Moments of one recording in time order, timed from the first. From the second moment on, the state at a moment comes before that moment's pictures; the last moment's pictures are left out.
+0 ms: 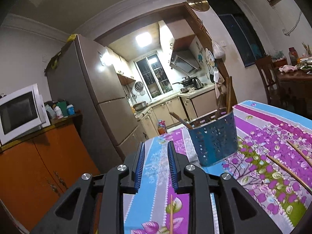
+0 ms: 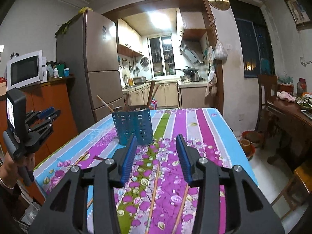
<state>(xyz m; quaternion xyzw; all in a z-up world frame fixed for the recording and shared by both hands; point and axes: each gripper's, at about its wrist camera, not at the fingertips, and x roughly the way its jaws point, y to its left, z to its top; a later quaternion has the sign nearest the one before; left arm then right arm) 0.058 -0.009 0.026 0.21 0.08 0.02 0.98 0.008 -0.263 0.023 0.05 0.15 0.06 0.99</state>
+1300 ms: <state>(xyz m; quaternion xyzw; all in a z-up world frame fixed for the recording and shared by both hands) -0.051 0.084 -0.124 0.14 0.23 -0.05 0.96 -0.054 -0.196 -0.100 -0.06 0.26 0.01 0.96</state>
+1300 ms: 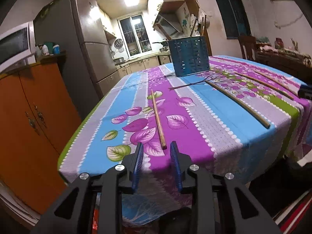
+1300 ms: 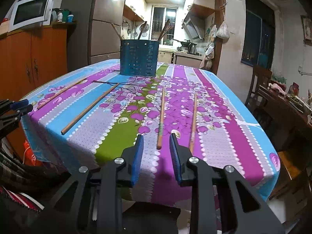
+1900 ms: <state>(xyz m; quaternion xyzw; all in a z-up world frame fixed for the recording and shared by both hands) -0.022 0.075 -0.135 0.12 0.24 -0.07 0.96 -0.033 -0.196 -0.115 -0.06 0.27 -0.01 0.96</state>
